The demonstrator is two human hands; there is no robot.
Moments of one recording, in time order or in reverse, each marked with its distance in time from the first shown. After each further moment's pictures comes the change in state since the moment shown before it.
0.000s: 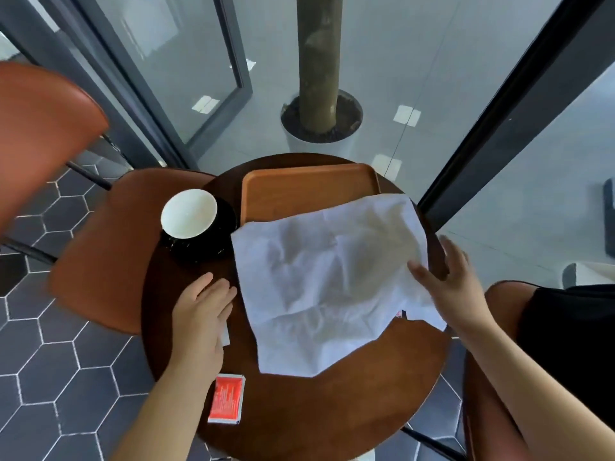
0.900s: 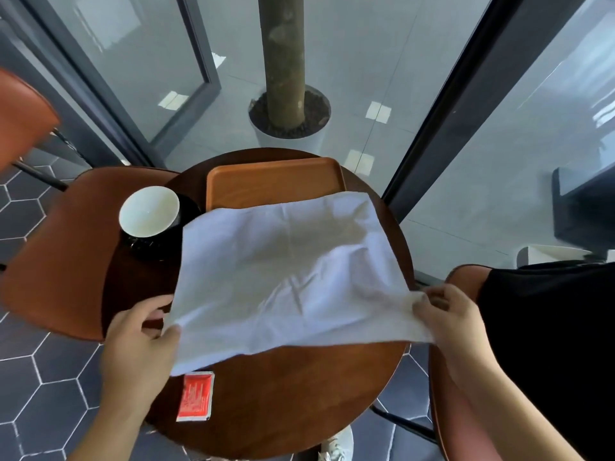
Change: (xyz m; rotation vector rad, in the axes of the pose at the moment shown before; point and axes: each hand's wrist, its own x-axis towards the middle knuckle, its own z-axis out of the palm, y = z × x) left_hand -0.017 -0.012 -0.041 0.856 0.171 0.347; right_hand -0.067 0.030 -0.032 0.235 0.155 0.201
